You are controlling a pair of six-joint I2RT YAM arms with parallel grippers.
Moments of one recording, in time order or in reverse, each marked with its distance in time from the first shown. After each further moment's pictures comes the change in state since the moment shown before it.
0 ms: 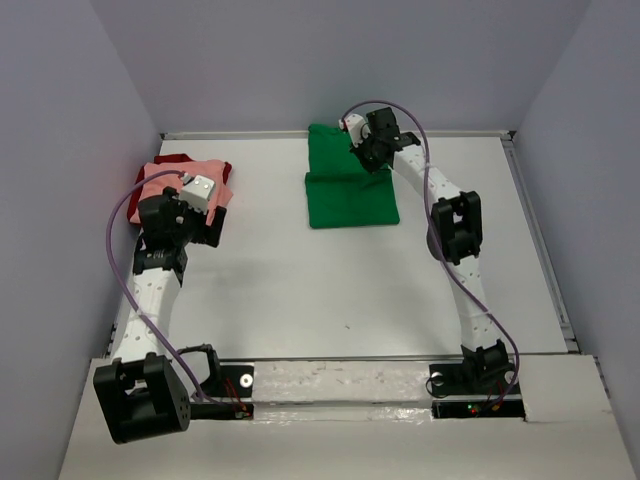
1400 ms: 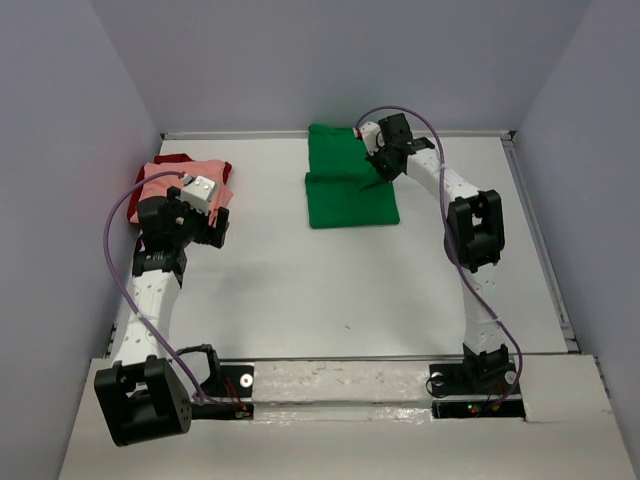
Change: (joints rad) left arm 0.006 -0.013 -0.009 0.008 0.127 -0.038; right arm -0.029 -0.218 -0.318 0.036 0.177 -0.002
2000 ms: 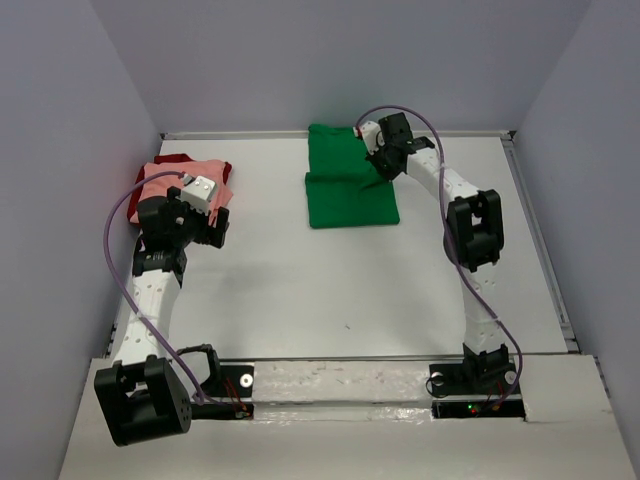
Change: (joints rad) left arm 0.000 0.000 0.000 0.000 0.000 -0.001; right arm -0.003 -0.001 -0.001 -0.006 -0.009 0.000
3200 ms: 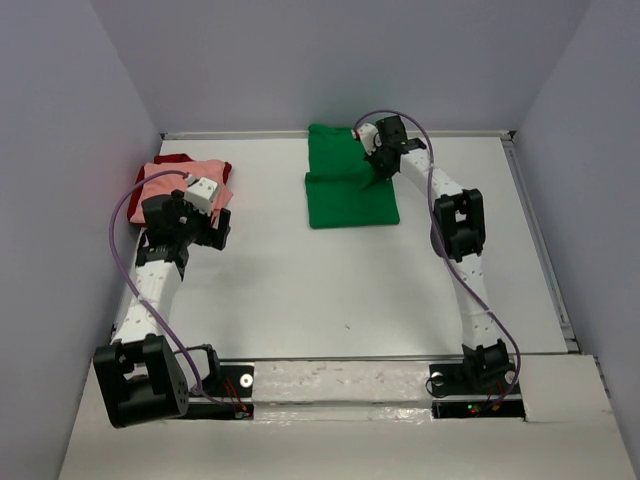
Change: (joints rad) left arm 0.000 0.094 0.001 0.000 -0.014 0.006; right arm -0.027 0.245 0.259 -0.014 0.014 -0.051
